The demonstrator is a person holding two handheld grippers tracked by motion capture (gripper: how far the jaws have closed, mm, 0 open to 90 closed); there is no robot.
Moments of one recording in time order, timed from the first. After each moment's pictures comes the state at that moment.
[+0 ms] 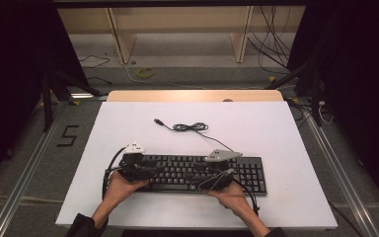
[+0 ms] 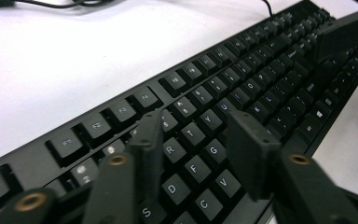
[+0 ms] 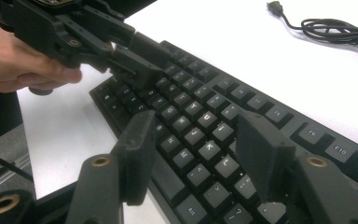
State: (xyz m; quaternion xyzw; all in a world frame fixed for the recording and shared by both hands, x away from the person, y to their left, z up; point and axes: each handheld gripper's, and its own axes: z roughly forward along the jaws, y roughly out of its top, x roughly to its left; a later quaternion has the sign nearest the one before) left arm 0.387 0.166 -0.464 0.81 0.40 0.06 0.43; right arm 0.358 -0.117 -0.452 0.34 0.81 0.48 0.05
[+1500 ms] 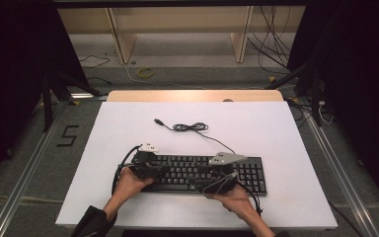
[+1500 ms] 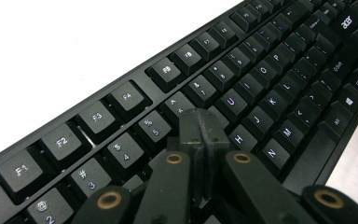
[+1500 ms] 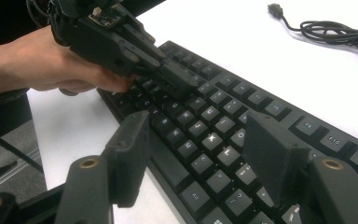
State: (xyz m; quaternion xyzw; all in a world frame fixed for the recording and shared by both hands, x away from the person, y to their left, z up) left arm 0.402 0.142 -0.476 0.84 0.38 0.05 0.38; right arm 0.349 -0.126 -0.449 0.33 0.81 0.49 0.06
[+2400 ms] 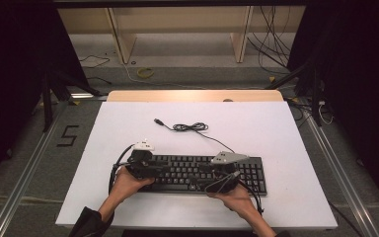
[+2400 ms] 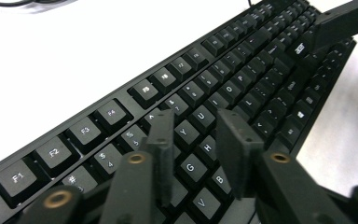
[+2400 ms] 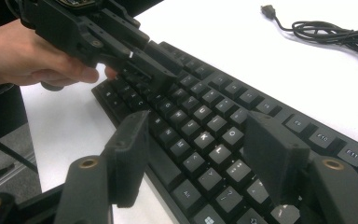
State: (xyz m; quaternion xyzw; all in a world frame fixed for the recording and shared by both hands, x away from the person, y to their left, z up) left arm 0.396 0.152 -0.460 0.82 0.37 0.02 0.43; right arm 0.351 -0.131 -0.450 0.34 0.80 0.49 0.06
